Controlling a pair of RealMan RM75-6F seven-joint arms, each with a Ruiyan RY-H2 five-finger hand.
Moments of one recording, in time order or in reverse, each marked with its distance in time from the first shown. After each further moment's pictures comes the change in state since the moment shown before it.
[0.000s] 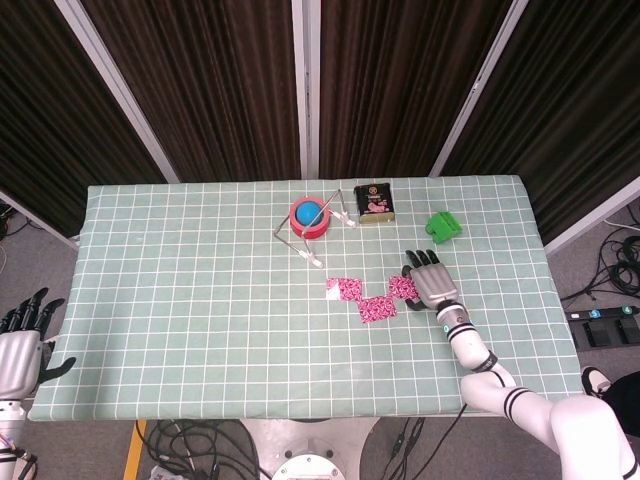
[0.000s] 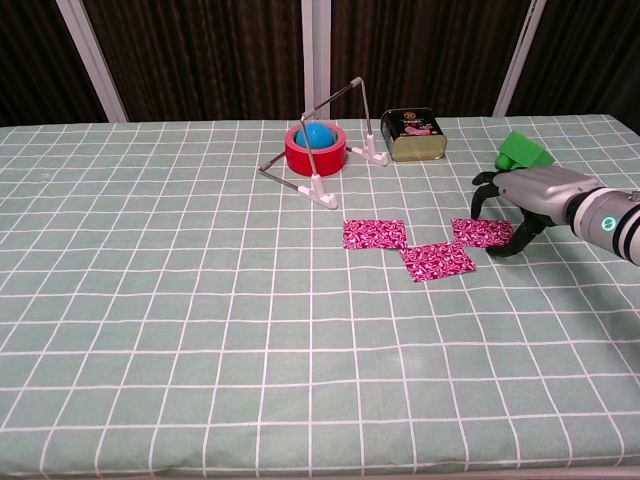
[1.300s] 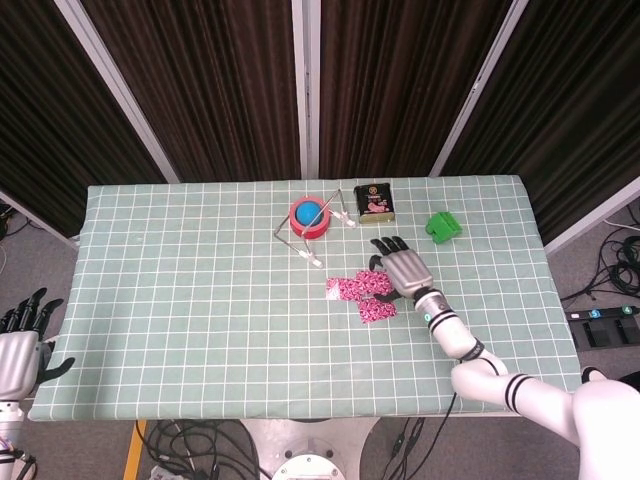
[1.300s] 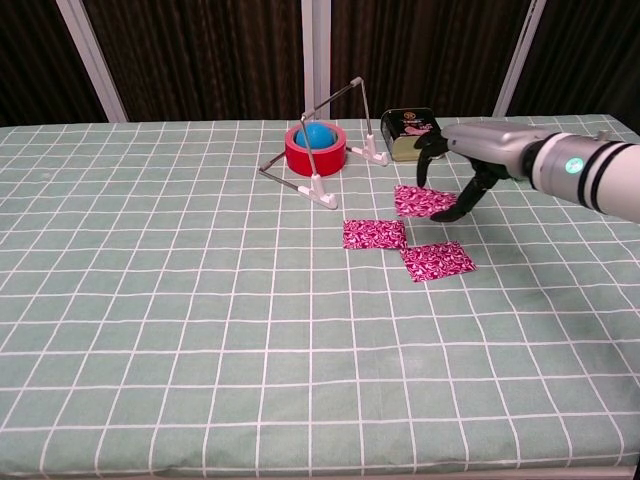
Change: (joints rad) left arm 0.004 0.002 0.001 0.005 0.005 0.007 -0.008; right arm 0.100 0.117 0.089 -0.279 0.022 -0.044 0.001
